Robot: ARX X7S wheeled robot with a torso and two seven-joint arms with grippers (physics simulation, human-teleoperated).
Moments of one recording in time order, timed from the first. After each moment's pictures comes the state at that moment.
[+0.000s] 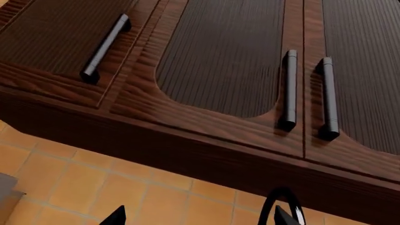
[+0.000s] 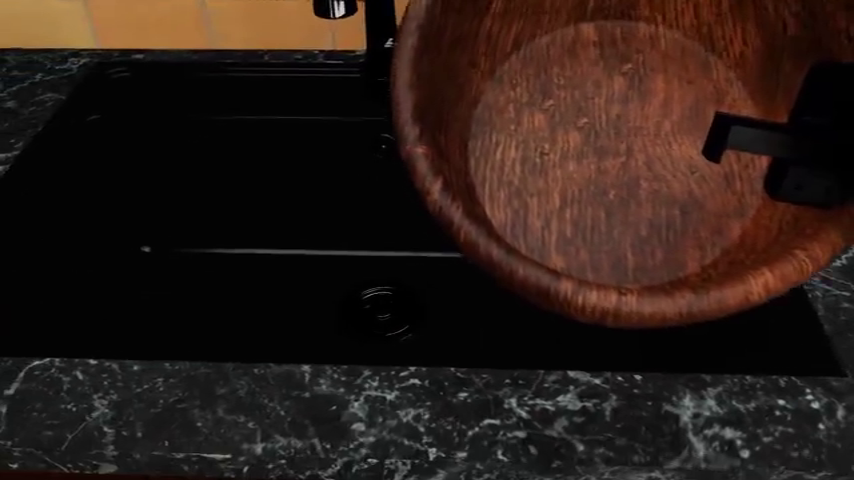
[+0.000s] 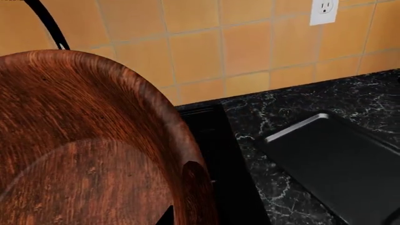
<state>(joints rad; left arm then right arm) -0.14 -0.32 -0.08 0.49 -0.50 0.28 -0.19 1.23 0.88 -0.22 -0.11 1.86 1.13 1.08</state>
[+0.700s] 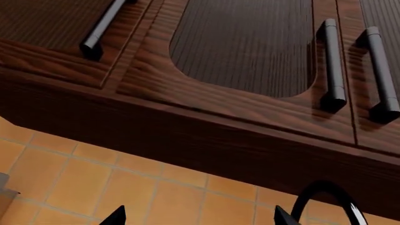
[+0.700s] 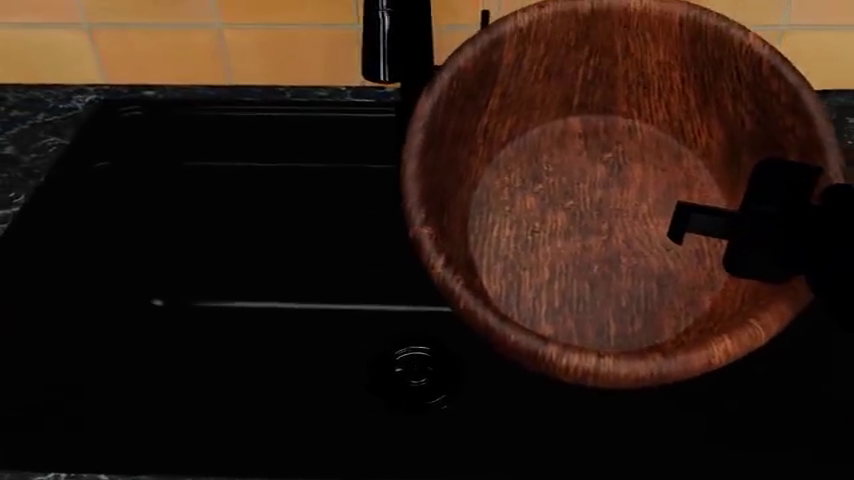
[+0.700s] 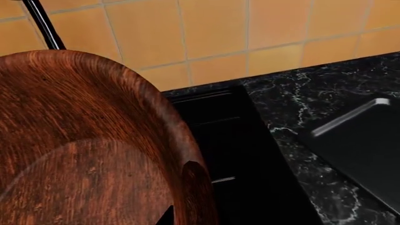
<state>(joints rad) -0.14 -0.33 -0.07 0.49 -0.49 0.28 -0.20 1.05 0.85 -0.23 -0.11 1.69 1.06 0.94</state>
